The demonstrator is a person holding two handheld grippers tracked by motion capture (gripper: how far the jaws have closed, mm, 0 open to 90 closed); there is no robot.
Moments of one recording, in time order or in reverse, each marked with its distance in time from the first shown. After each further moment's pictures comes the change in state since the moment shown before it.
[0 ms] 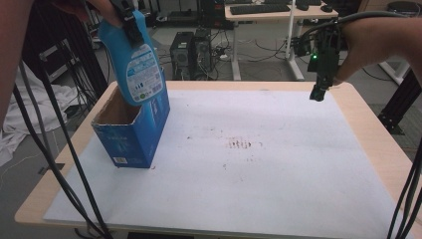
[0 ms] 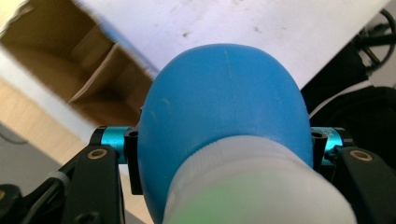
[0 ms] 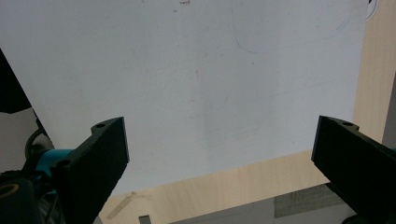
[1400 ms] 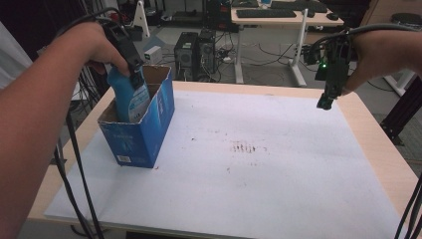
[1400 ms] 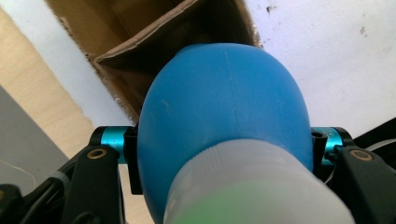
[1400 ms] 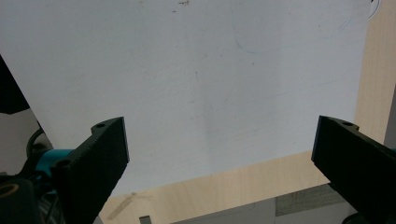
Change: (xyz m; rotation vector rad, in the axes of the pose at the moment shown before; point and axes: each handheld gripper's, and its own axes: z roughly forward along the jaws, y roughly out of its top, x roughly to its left) left arm 0.080 -0.028 0.119 0.062 0.049 -0.249; right arm -0.001 0.005 0.003 0.007 0.004 0.006
